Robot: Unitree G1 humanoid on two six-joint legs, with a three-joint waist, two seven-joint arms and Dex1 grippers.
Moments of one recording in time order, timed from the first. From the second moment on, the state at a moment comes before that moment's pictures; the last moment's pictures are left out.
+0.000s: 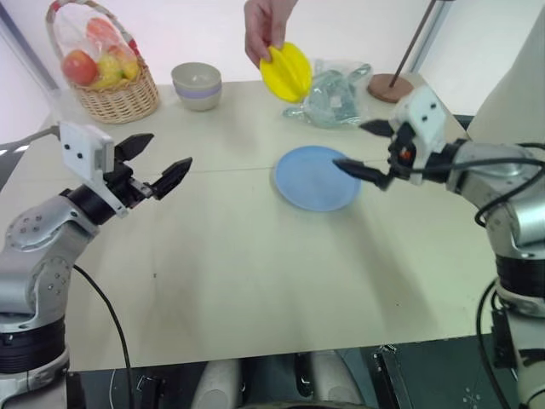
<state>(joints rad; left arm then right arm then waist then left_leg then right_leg) -0.26 0.70 0.37 -0.40 -0.64 0.58 -0.59 -0.74 -0.69 -0.06 -0.21 0.40 0.78 0.68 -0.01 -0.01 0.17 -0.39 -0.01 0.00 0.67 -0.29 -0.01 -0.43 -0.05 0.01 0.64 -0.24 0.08</state>
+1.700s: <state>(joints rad) -0.23 0.82 0.42 -0.38 -0.68 0.62 -0.68 -0.94 -0.21 -0.06 0.06 0.33 0.64 0.29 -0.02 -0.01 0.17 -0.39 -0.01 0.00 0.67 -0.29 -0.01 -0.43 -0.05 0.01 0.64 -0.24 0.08</state>
